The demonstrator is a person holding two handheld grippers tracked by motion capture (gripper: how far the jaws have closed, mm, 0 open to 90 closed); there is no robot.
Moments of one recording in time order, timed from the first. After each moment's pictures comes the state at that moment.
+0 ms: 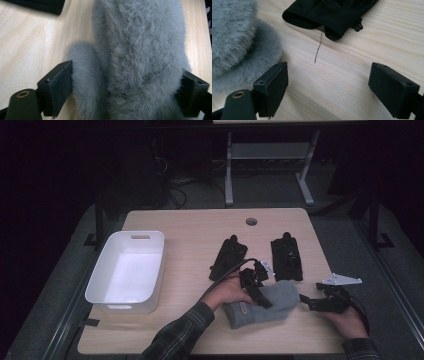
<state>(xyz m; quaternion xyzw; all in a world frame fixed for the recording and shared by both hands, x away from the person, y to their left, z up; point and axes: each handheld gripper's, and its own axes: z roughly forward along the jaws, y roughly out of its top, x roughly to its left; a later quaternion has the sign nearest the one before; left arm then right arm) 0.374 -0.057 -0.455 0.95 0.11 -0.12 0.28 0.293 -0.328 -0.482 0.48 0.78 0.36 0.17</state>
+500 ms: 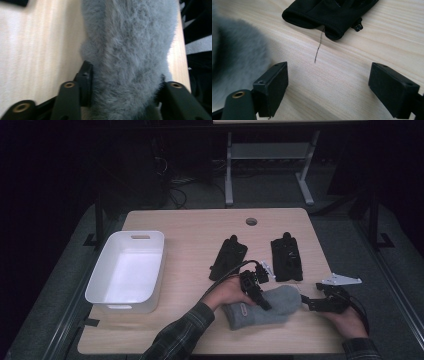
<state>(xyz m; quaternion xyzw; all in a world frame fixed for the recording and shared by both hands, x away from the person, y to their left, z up) 0.370 -0.058 -0.453 0.94 0.08 -0.19 0.27 0.293 -0.327 -0.482 0.47 0.78 0.36 0.18</state>
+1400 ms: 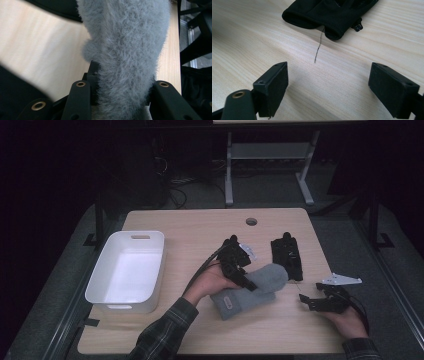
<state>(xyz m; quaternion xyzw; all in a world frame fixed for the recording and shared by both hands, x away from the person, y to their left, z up) 0.378 0.003 -0.384 0.93 0.14 -0.09 0.32 0.293 -0.328 -0.482 0.48 0.78 0.36 0.17</state>
